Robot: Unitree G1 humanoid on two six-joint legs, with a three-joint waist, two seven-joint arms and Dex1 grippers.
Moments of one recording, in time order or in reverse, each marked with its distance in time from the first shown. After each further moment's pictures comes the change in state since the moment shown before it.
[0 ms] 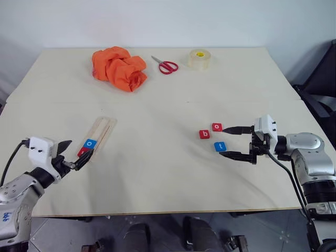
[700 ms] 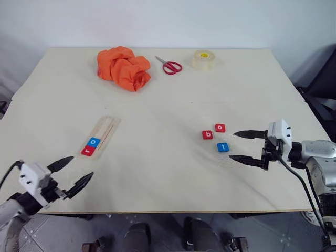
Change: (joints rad) left arm 0.377 -0.016 0.158 -0.085 -0.069 -0.386 -0.307; right arm 0.092 -0.071 -0.049 -0.070 0.038 0.025 -0.036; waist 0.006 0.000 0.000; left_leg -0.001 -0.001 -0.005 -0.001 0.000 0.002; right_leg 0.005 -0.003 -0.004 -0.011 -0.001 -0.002
